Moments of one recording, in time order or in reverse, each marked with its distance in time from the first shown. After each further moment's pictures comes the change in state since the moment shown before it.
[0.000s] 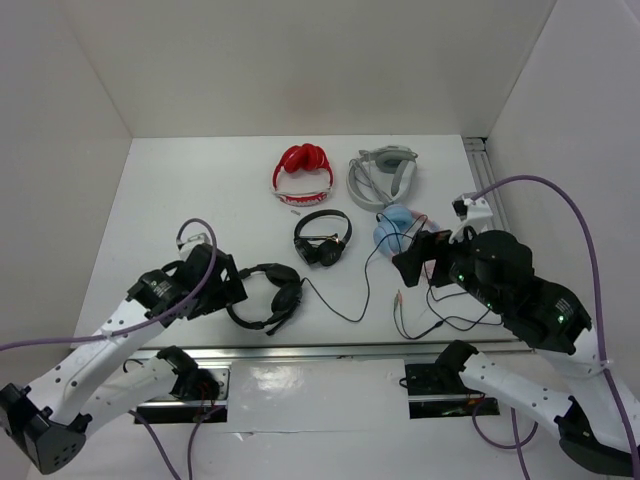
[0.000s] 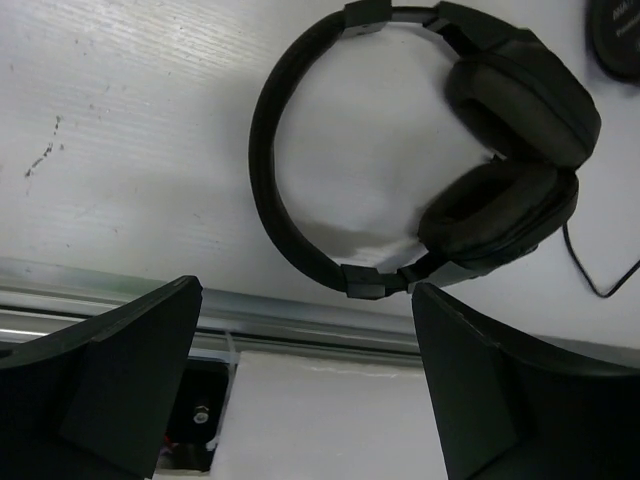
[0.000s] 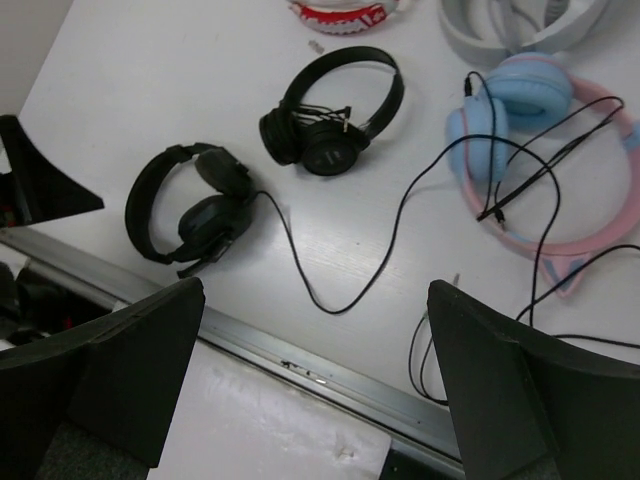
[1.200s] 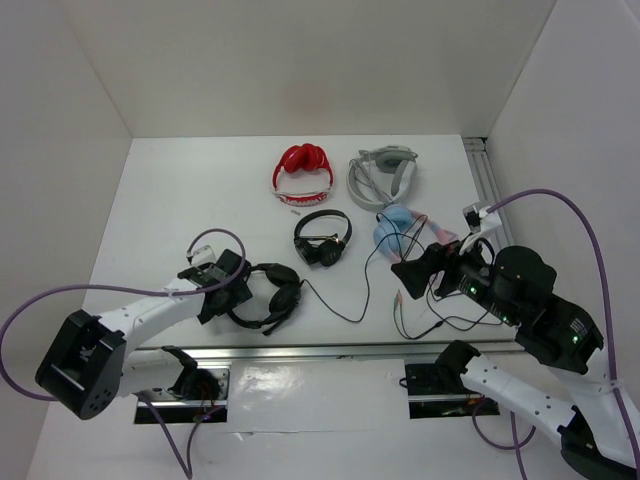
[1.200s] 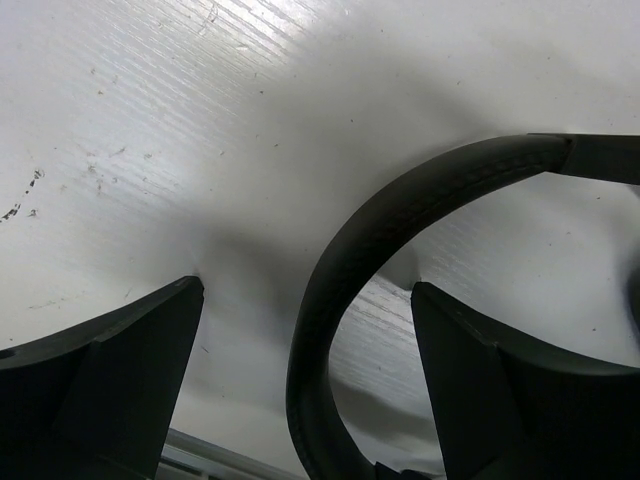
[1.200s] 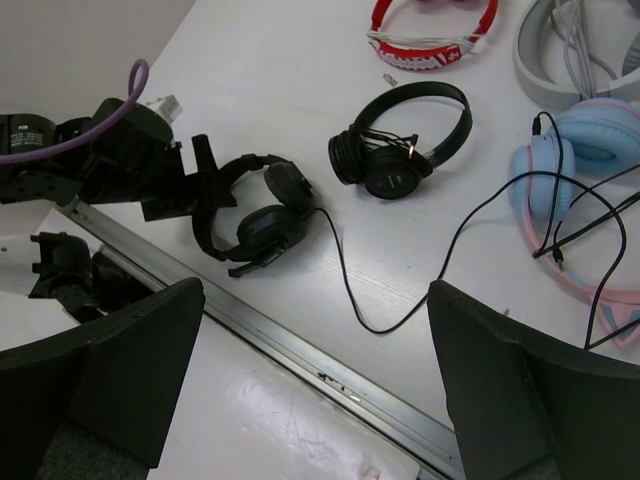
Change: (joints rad) left arm 0.078 0.360 -0.261 0.405 -0.140 -0.162; right arm 0.000 -0.101 -0.067 0.110 -0.153 -0.017
